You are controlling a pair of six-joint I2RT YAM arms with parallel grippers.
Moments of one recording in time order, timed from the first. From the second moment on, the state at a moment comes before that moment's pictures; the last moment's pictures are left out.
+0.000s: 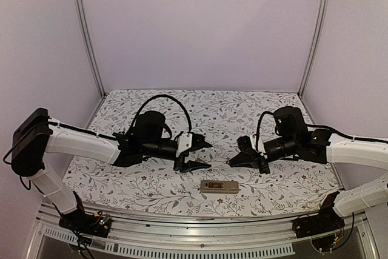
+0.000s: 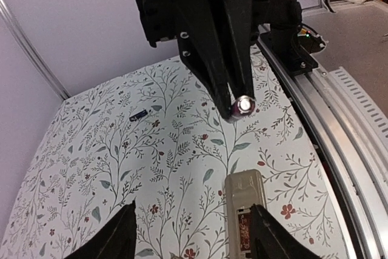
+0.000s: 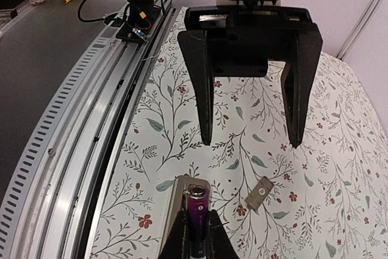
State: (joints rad) left arm -0.94 1.61 0.80 0.46 0.53 0.53; right arm 0.79 1.21 0.70 -0.11 -0.69 -0.64
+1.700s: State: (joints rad) left arm -0.97 1.66 1.03 0.26 0.61 0.60; right arm 0.79 1.34 0.86 -0.13 -0.63 -0.67
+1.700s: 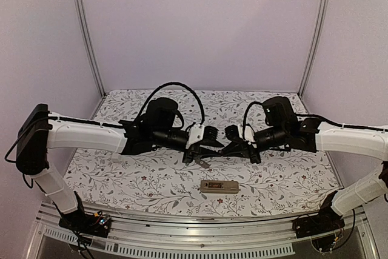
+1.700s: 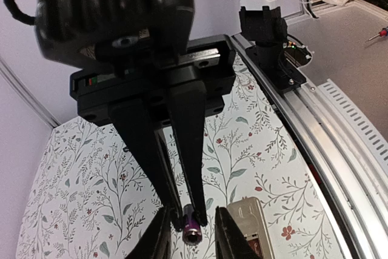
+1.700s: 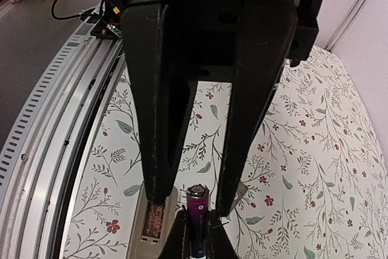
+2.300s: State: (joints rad) left arm -0.97 1.66 1.03 0.24 0.58 0.62; right arm 0.79 1.34 0.86 -0.14 -0.62 -0.66
